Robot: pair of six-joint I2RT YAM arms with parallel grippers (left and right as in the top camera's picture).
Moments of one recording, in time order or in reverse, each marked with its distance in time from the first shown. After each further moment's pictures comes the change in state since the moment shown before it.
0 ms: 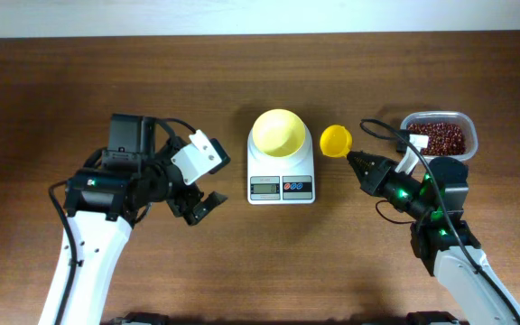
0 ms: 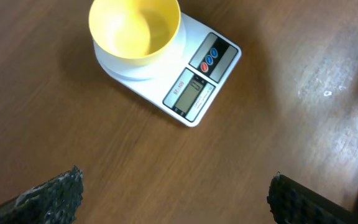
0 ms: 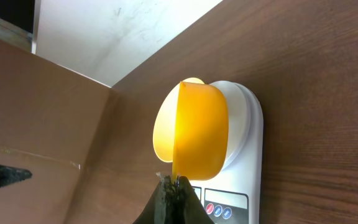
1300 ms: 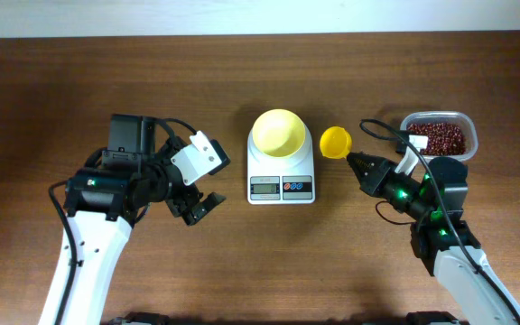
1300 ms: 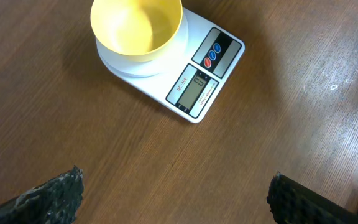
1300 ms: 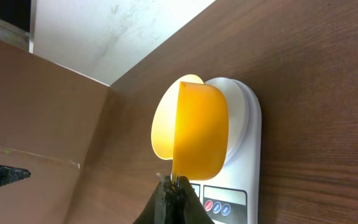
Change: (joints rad) left arm 0.000 0.000 0.000 -0.002 -0.019 0.022; right arm 0.000 0.000 0.000 -0.014 0.000 0.001
